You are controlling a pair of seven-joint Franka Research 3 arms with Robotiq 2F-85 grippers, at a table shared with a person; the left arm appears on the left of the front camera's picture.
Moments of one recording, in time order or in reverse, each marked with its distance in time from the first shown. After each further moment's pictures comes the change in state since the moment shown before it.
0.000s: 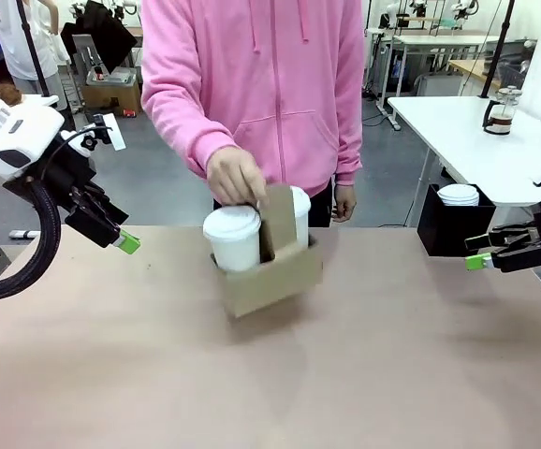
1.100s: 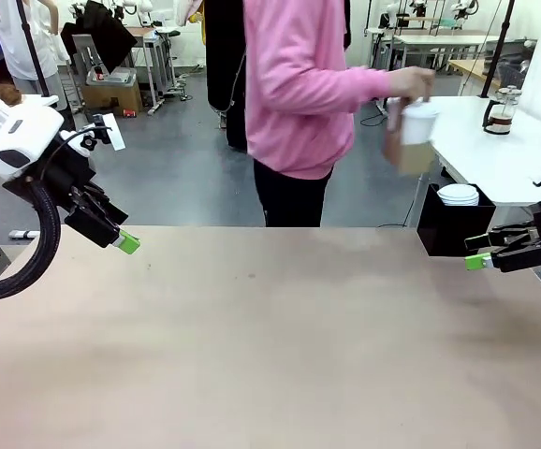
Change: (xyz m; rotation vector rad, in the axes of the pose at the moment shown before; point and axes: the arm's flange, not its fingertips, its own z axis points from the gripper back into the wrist) left arm 0.000 0.000 0.000 0.000 0.000 0.000; right arm 0.000 0.000 0.000 0.000 0.000 0.000
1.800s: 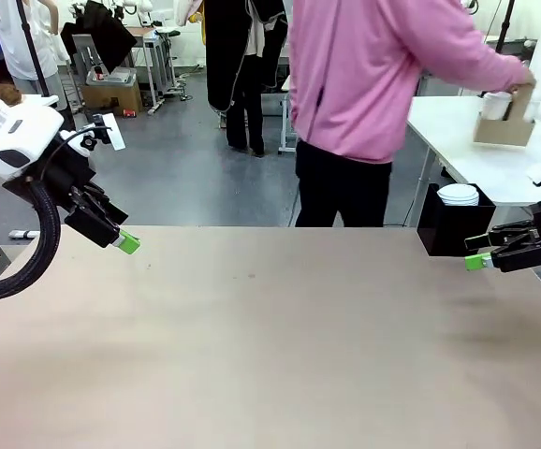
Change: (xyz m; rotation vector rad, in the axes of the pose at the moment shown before) left arm 0.000 0.000 0.000 0.000 0.000 0.000; right arm 0.000 0.000 0.000 0.000 0.000 0.000
